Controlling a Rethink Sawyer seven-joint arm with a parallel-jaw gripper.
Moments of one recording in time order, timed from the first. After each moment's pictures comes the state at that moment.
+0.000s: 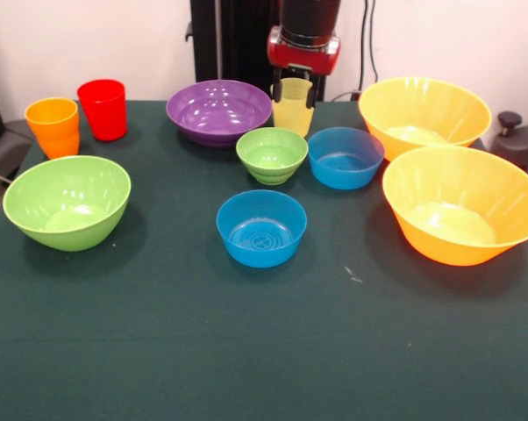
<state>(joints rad) -0.20 -0.63 -0.07 2.16 -0.20 0.12 1.94</state>
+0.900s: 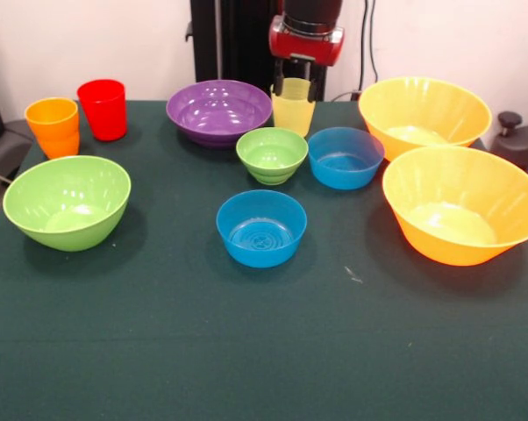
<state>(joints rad) -0.17 -0.70 -0.08 2.17 -0.20 0.13 1.94</state>
